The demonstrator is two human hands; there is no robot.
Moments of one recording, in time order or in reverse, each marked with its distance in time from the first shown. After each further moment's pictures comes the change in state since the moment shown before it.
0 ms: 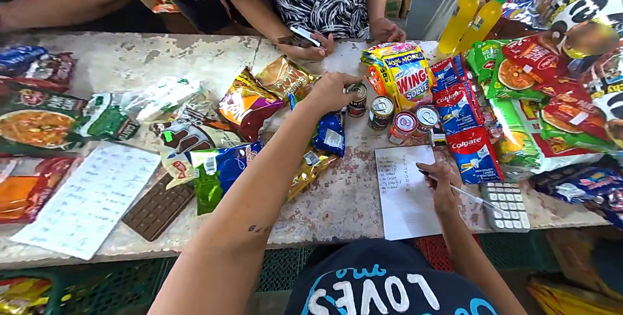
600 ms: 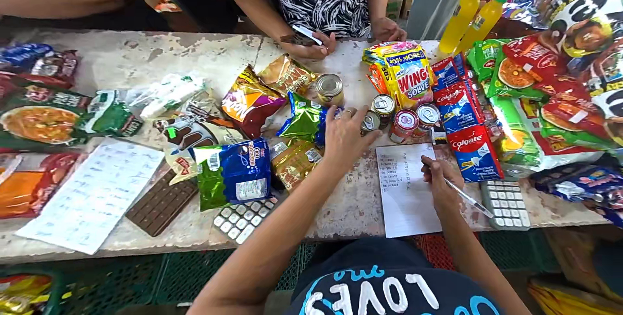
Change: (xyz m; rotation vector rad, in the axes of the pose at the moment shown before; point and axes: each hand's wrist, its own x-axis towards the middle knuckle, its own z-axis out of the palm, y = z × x) left_hand -0.082 0.048 0.078 0.168 0.389 -0.007; right_hand 0.002 -0.002 0.004 -0.048 0.045 -0.053
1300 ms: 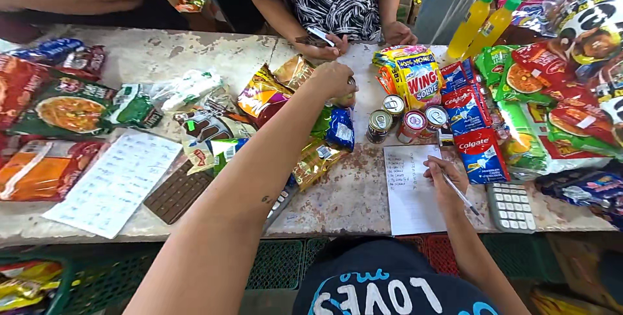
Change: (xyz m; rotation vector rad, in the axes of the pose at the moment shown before) left_hand 0.124 -0.067 -0.059 0.293 -0.572 -0.082; right_hand -0.002 0.008 0.002 -0.081 -0.046 0.023
